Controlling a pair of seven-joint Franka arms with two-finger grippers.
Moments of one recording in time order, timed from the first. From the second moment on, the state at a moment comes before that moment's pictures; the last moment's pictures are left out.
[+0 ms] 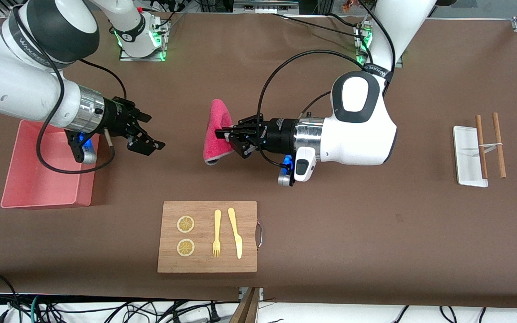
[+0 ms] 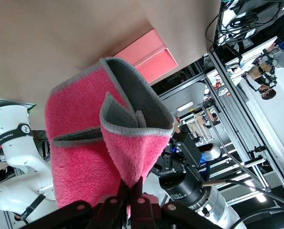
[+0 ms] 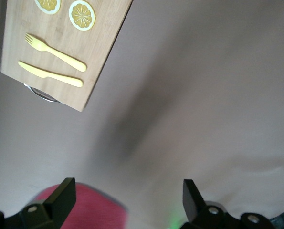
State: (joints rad) left arm -0.56 0.67 0.10 -1.11 -1.44 1.90 -0.97; right arm 0.16 0.26 0.14 -1.51 0.42 1.76 1.28
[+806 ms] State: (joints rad) left arm -0.56 0.67 0.10 -1.11 -1.44 1.90 -0.97; right arm 0.23 0.34 0.14 -1.50 0.43 2.04 1.34
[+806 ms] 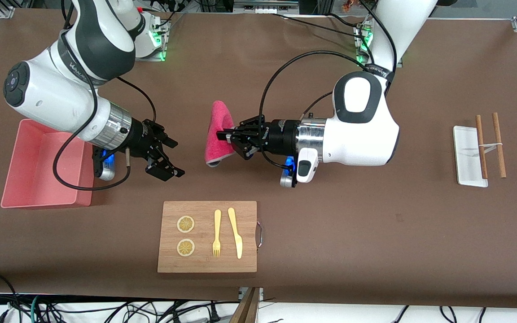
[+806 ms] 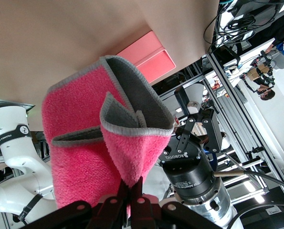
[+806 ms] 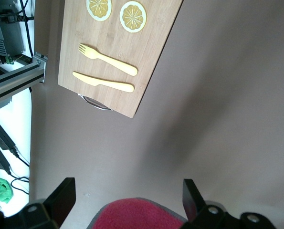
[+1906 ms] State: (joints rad) left arm -0.55 0.67 0.10 -1.11 -1.44 1.90 -0.98; right arm 0.25 0.35 0.12 -1.46 0.46 1.91 1.33
